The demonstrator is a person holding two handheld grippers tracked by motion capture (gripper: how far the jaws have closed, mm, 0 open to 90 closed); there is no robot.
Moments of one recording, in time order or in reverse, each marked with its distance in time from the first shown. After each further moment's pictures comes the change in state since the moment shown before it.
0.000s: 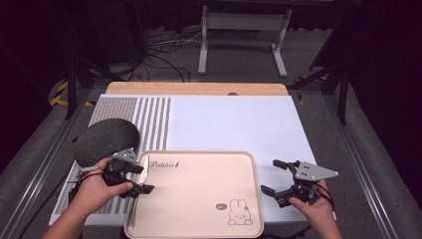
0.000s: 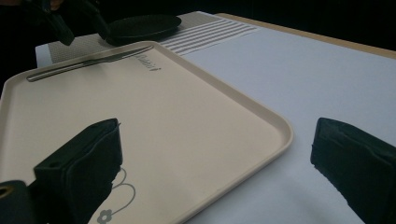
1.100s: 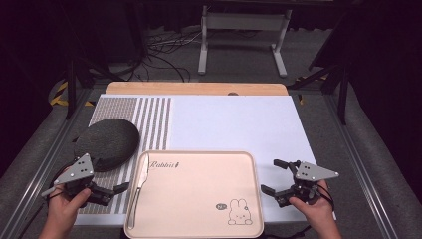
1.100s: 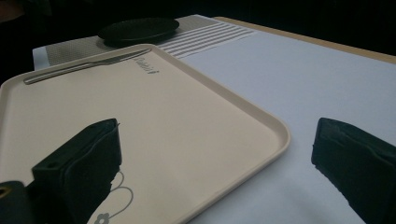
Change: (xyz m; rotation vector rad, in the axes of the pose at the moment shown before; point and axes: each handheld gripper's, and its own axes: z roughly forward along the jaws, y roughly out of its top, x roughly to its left) left arm 0.012 -0.075 -0.040 -0.516 0.123 0.137; right arm 0.001 0.000 0.000 -0.012 -0.007 -0.003
